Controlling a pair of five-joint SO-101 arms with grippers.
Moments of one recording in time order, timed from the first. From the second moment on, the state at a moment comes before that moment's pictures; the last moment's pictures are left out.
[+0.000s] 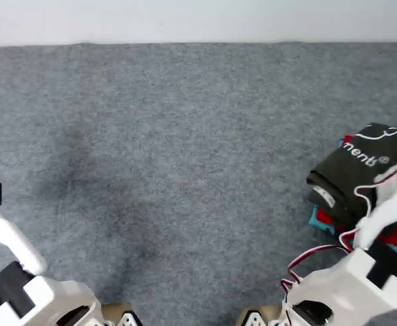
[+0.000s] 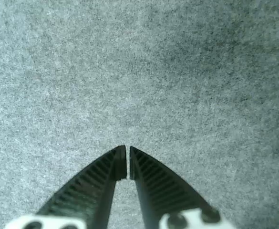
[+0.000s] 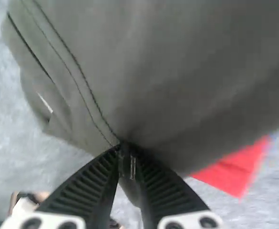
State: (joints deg) left arm -47.9 -2.0 2.1 93.7 -25.5; right arm 39.3 9.6 -6.9 98.5 34.3
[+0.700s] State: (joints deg) left arm -47.1 -2.0 2.1 95.3 -25.5; right arm 28.3 -11.9 -4.1 99.7 33.2
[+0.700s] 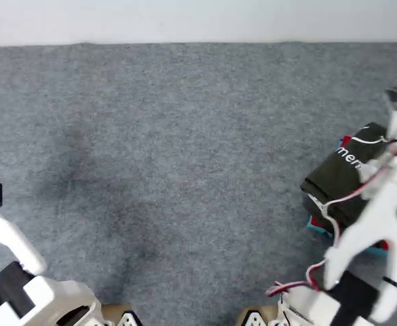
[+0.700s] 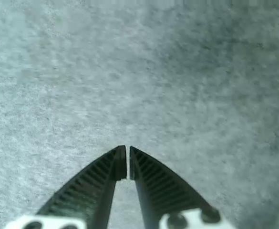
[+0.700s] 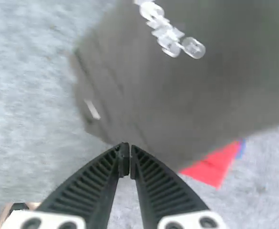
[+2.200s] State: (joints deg) left arm -2.8 -74.2 62.4 61.6 0.2; right arm 3.8 -72.1 57.9 64.5 -0.7
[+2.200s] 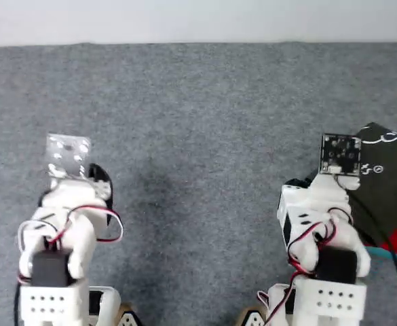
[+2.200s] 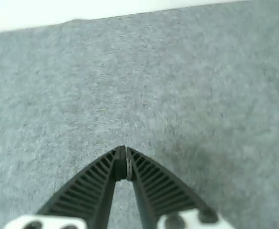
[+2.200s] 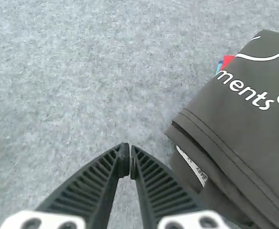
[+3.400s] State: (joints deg) left arm 2.6 -103.2 96.7 62.8 -5.1; right arm -14.1 -99.5 95.8 62.4 -0.7
